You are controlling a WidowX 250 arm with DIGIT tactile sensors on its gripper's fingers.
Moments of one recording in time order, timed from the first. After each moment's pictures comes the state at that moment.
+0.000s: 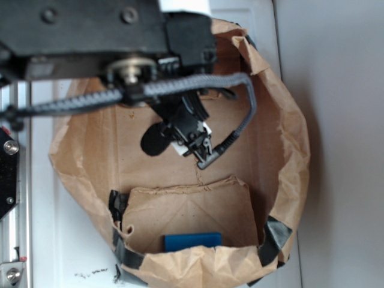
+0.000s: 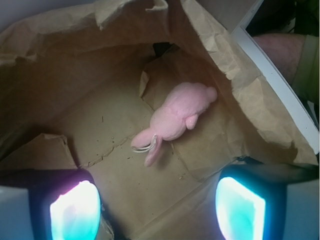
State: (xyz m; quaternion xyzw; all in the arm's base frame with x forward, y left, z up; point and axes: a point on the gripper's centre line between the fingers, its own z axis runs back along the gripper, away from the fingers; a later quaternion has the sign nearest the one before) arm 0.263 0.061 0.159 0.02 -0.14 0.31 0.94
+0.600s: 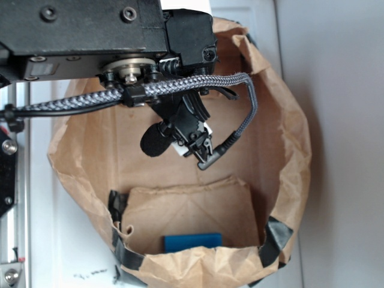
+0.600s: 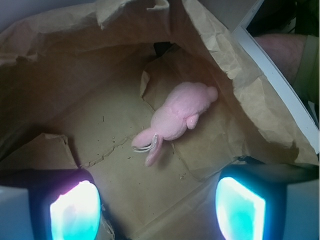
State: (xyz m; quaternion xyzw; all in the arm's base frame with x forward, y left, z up) arm 0.265 0.061 0.159 0.02 -0.15 0.31 0.94
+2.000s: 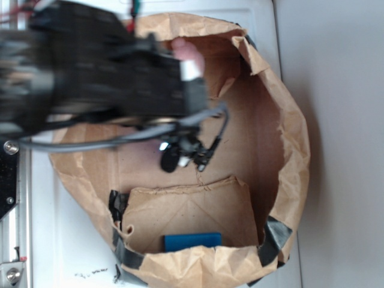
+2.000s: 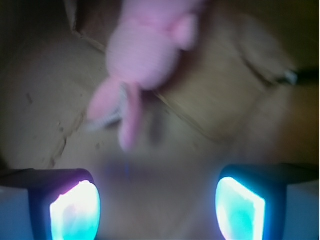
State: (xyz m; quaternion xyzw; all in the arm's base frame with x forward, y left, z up) arm 0.248 0.033 0.087 -0.01 -0.09 0.47 0.88
